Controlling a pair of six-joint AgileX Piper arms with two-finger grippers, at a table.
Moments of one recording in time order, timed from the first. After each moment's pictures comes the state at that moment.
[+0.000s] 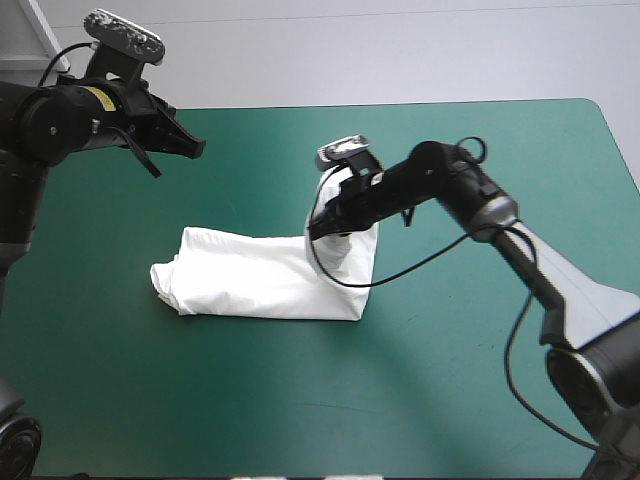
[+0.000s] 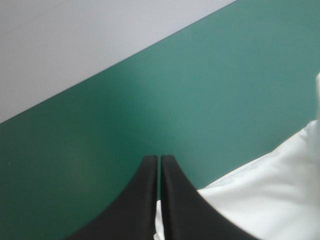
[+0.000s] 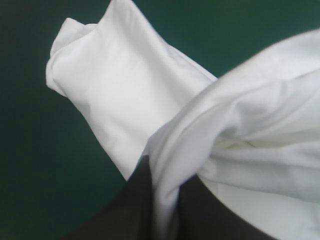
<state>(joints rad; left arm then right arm) -0.32 1.50 -2.03 0.06 1.25 0.25 0.53 1.78 -1.65 0.60 0.95 -0.41</state>
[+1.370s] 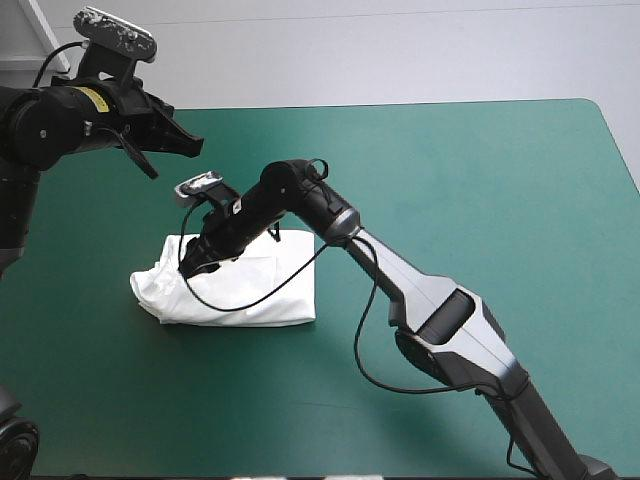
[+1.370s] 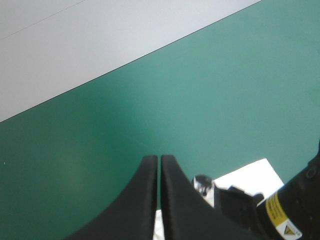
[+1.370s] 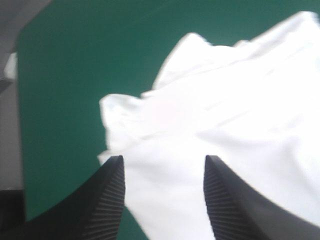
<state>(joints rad) -0.32 1.48 -2.04 0.05 1.25 0.22 0.81 2.41 -2.56 0.65 1.21 -0.23</state>
